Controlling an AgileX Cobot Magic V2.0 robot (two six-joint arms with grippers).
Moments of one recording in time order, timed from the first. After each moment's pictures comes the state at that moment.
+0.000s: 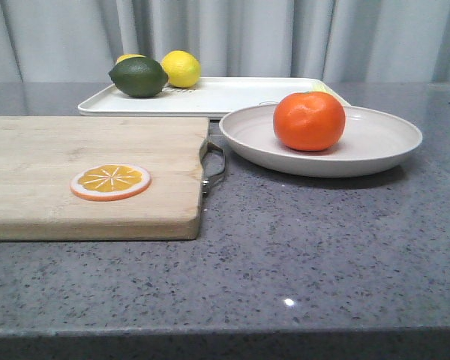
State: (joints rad) left arm -0.52 0.48 -0.65 -0.23 0.59 0.09; right arm 0.11 0.64 -0.63 -0.05 0.56 0.13
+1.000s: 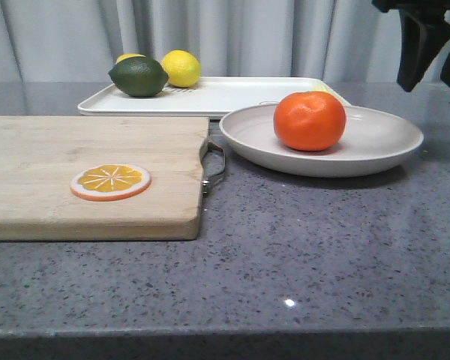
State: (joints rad) left arm -0.52 0.48 -0.65 -0.23 0.62 0.09; right arm 0.23 1.58 -1.36 0.03 0.96 0.09
